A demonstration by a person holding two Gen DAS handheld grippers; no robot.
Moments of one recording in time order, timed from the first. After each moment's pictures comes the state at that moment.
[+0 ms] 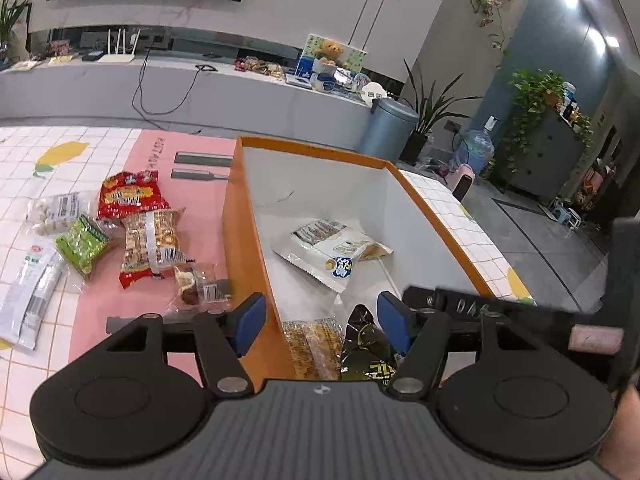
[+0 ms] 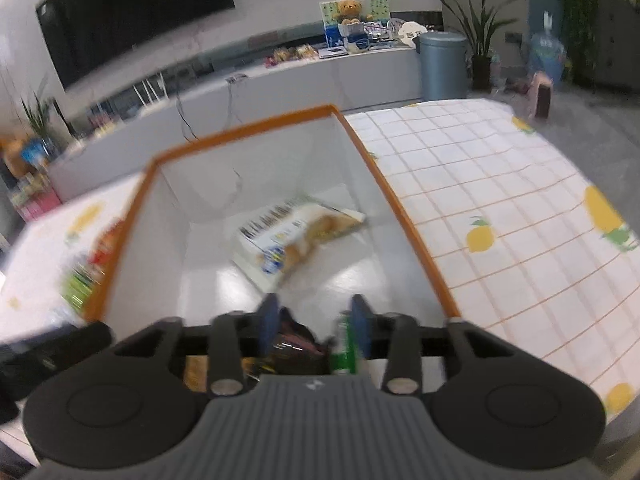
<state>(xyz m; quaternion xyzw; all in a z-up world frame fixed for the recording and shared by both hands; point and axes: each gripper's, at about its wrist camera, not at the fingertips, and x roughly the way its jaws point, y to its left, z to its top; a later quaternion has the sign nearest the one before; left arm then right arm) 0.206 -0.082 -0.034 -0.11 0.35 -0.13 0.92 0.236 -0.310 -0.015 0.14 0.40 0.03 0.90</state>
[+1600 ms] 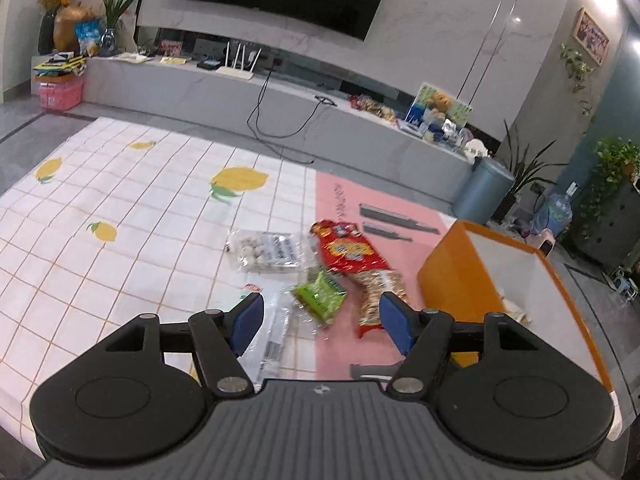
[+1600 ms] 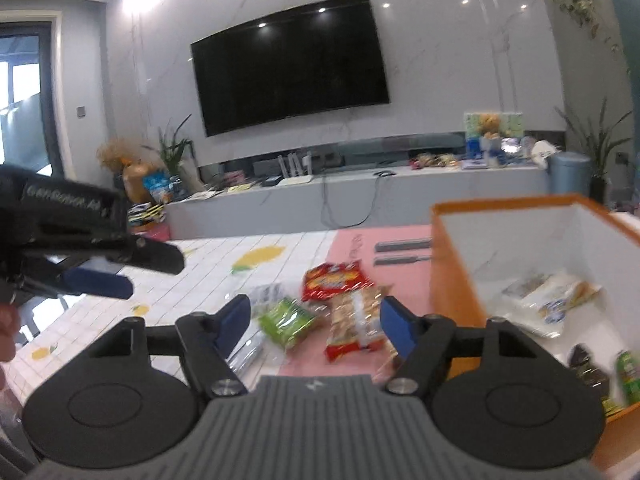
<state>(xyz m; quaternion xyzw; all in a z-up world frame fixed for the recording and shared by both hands) 0.189 0.122 -0.021 -0.16 0.33 0.00 0.93 0.183 -0.095 -0.032 0.06 0.22 0.19 0.95</state>
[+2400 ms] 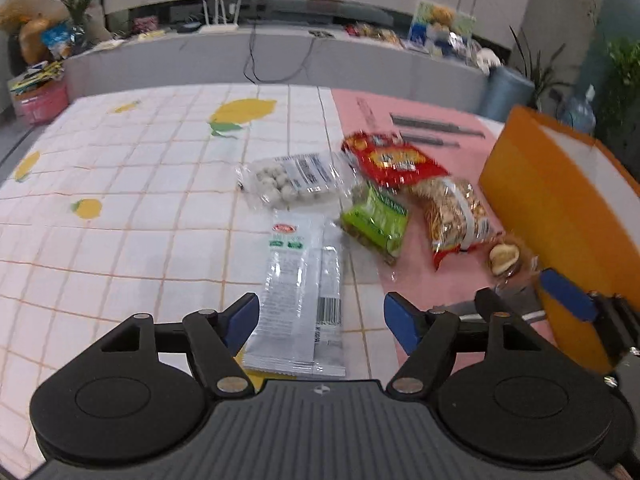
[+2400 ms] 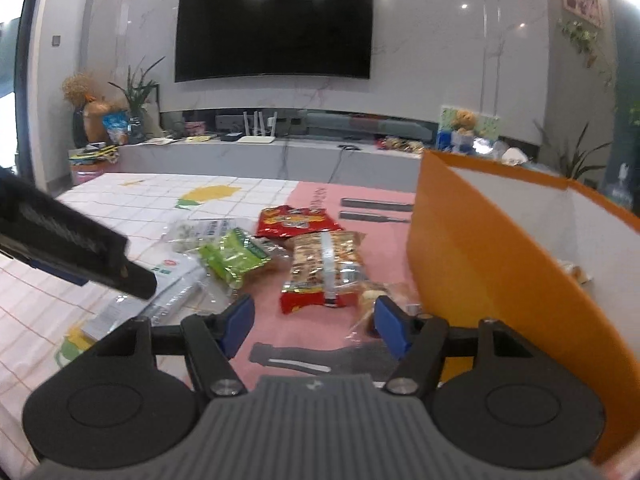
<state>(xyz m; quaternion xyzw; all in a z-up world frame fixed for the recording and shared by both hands) 0.234 0.118 -0.100 -0.06 0.42 -0.01 0.91 0.205 -0.070 -0.091 -0.04 0.24 0.12 0.96</state>
